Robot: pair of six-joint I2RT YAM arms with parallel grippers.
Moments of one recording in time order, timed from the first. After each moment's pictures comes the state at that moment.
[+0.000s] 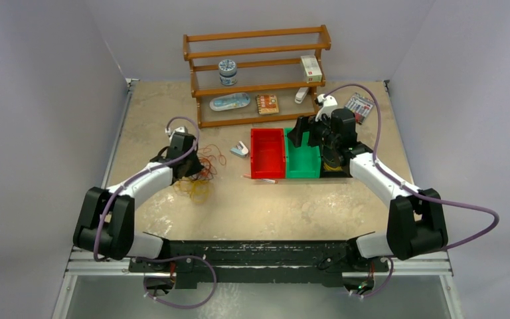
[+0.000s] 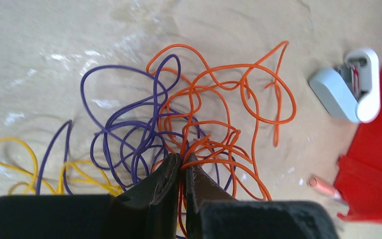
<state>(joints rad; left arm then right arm) -0.25 1.41 0.73 -0.22 -0.13 -0.63 0.27 1.39 0.87 0.08 -0.26 0.21</state>
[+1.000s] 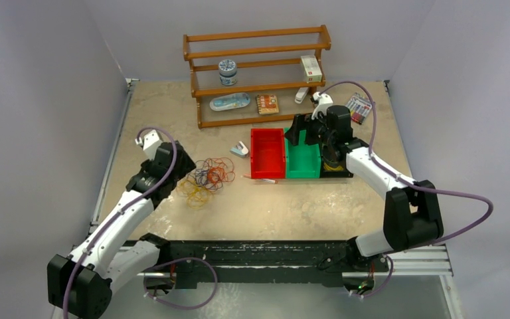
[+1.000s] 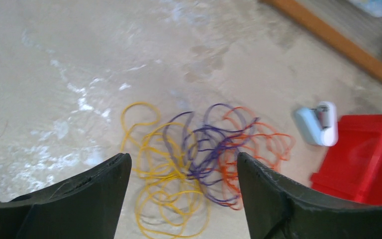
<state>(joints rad) -0.39 0.94 0.74 -0.55 -0.50 -0.81 0.28 1.44 0.92 0.04 -0.25 0.21</state>
